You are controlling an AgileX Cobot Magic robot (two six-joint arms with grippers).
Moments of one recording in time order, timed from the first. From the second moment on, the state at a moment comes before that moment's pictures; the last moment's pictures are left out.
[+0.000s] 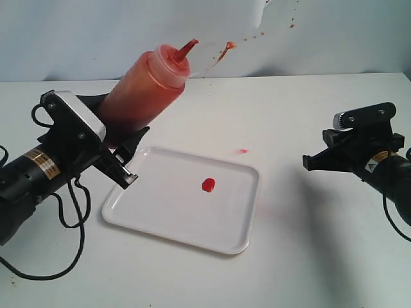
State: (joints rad) left arm -0.33 1.76 -0.52 0.24 -1.04 0.45; right arm 0.10 1.96 -0.63 -0.10 -0.86 -0.07
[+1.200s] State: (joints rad) left arm -0.33 1.93 -0.64 0.55 -1.16 -0.13; right arm 0.09 1.96 -0.64 -0.74 -1.20 0.21
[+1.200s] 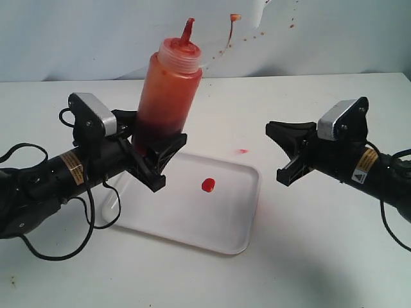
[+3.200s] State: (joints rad) left arm -0.33 1.93 -0.69 0.77 -1.16 -0.18; right arm 0.26 1.79 -0.67 -0.89 -1.21 0.45
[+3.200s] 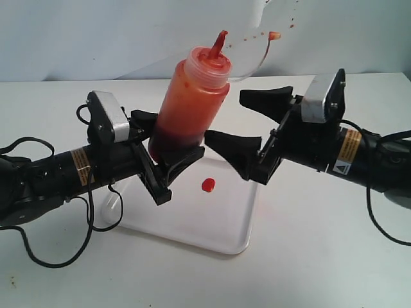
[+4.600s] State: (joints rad) left arm -0.33 1.93 -0.70 0.91 -1.16 -0.23; right arm 0.43 1.79 -0.67 -0.72 -1.21 0.38
